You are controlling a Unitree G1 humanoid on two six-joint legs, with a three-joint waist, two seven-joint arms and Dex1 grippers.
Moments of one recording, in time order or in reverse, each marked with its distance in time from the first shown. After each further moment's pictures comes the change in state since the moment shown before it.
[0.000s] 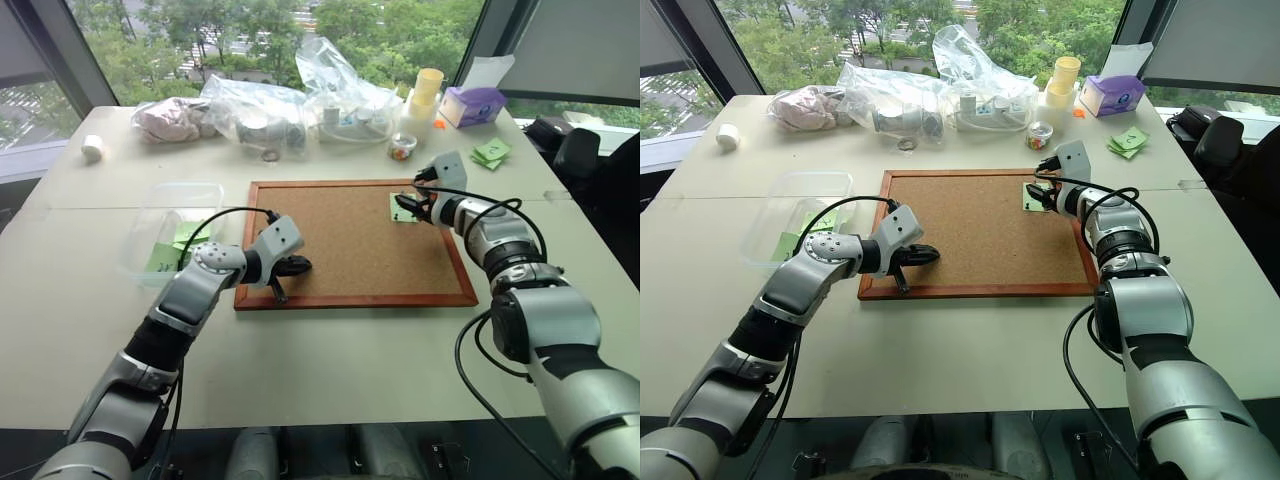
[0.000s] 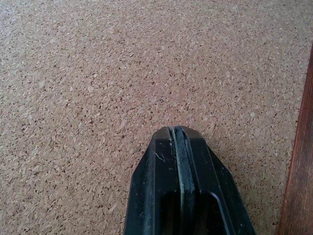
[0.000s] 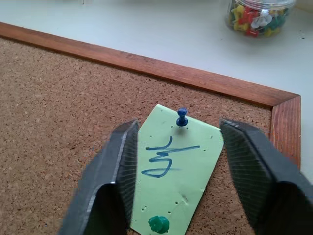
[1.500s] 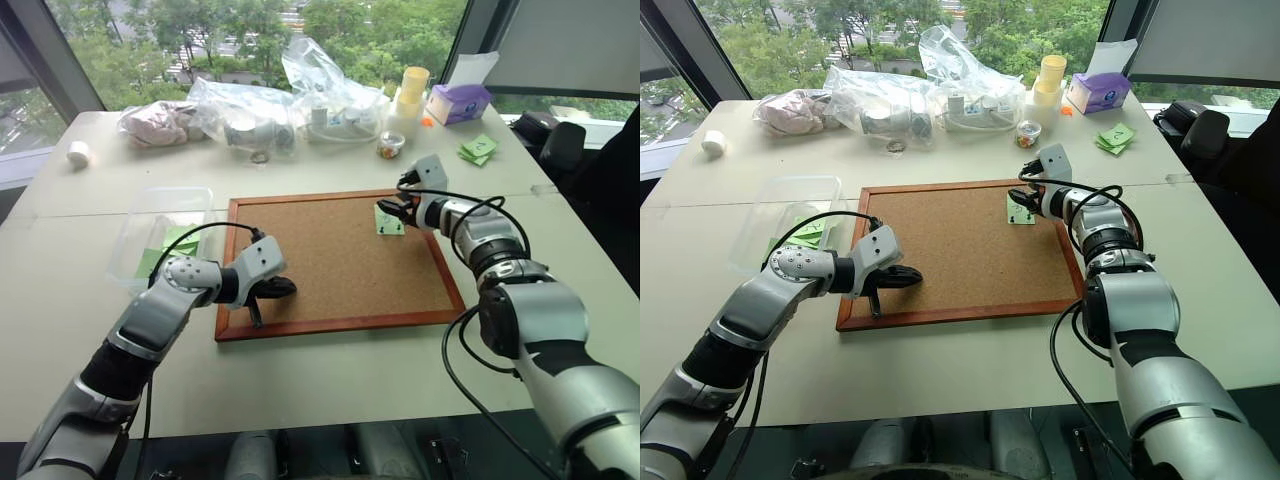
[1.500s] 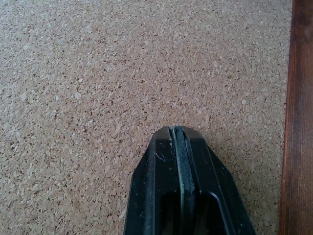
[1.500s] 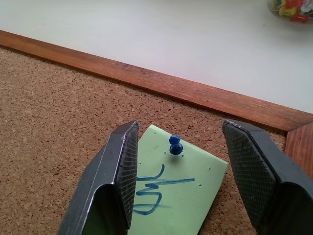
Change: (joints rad) left arm 0.135 0.167 0.018 -0.217 -0.048 0.055 -0.097; right arm -0.017 0.056 -0.038 0.024 -0.078 0.009 0.101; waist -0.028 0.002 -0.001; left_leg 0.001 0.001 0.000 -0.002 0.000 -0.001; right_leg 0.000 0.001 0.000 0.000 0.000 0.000
